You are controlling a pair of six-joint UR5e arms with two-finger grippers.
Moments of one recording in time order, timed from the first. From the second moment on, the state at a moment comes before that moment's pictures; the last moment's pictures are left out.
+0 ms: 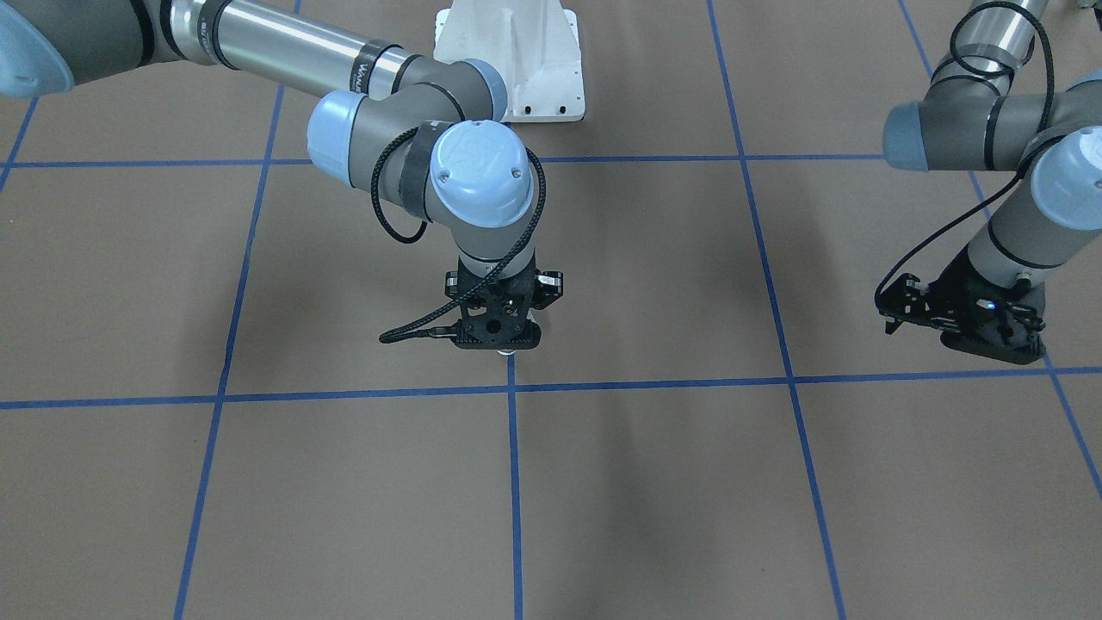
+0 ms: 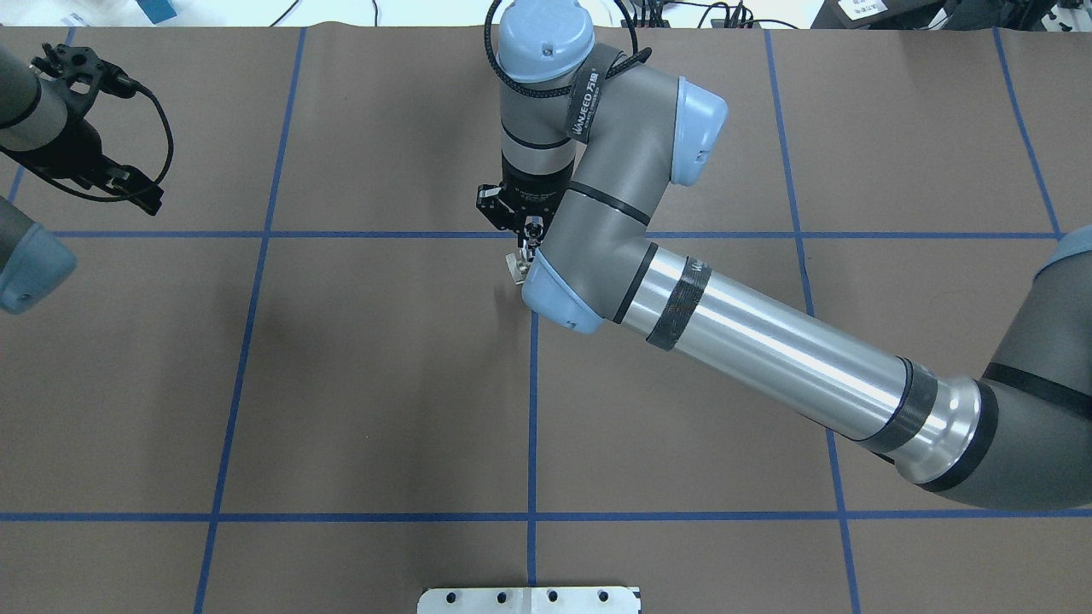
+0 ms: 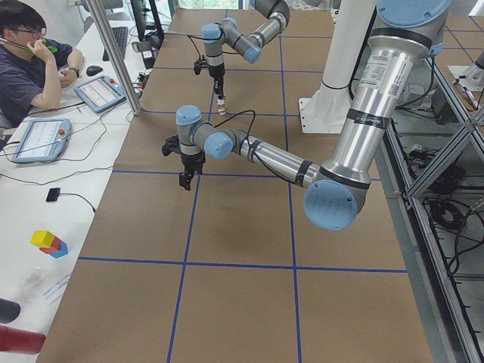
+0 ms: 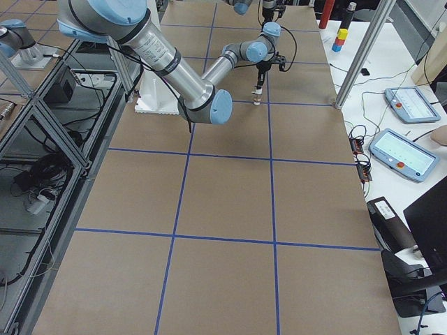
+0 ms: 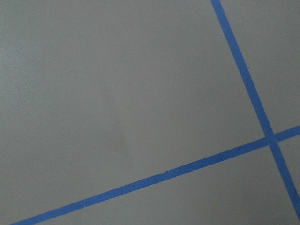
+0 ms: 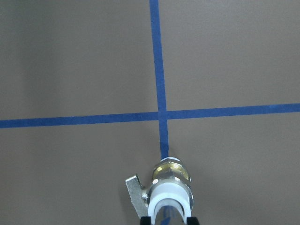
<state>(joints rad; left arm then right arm) -1.07 -1.87 -1.62 -1.70 -2.10 -0.31 0.67 -0.57 1.28 -1.60 2.10 1.12</state>
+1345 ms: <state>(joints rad) -1.07 -1.87 -1.61 -1.70 -2.10 -0.31 0.67 -0.58 1.28 -1.59 2.09 1.12</state>
